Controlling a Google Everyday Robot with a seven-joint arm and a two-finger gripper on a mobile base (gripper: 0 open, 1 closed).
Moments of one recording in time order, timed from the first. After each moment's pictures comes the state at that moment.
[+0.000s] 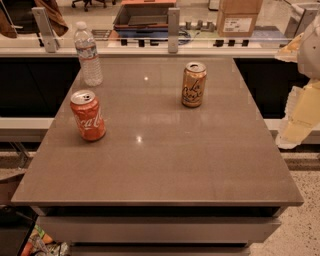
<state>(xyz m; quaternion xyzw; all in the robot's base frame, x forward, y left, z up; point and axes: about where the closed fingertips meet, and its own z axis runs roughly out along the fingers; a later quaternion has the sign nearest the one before) 0.438 -0.212 0.993 -0.60 0.78 -0.05 0.18</state>
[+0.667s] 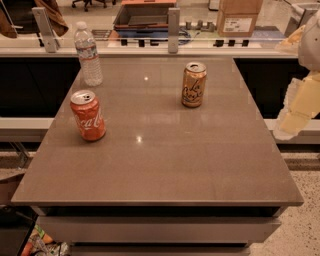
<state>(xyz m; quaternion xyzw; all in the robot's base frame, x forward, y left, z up) 0.451 -0.212 1.000 -0.60 0.77 -0.05 0.21</state>
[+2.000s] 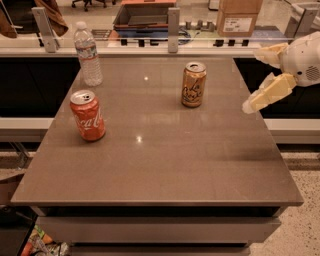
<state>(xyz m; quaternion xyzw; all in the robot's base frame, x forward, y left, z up) 0.566 -0.211 0.951 -0.53 0.72 0.17 0.42</state>
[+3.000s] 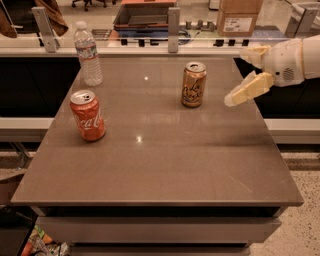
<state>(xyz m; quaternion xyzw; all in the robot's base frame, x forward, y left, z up) 0.603 -0.187 0.938 -0.50 0.70 0.21 0.46</state>
